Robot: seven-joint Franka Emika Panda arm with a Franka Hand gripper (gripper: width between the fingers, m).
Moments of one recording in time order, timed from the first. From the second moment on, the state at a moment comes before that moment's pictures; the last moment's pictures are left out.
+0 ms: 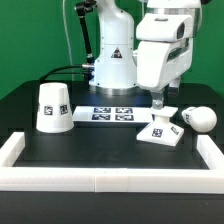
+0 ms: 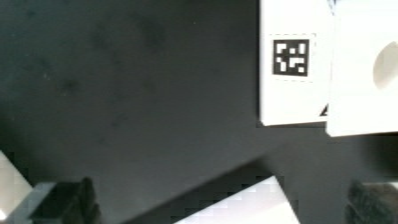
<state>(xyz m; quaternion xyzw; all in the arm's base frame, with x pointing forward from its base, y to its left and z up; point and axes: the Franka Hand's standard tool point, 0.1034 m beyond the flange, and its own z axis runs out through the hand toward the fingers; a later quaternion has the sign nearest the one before) 0.522 0.073 0.101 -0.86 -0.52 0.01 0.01</state>
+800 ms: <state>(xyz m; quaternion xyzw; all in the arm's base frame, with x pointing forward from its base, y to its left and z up) 0.477 0.079 0.090 -0.84 -0.55 -0.01 0.00</state>
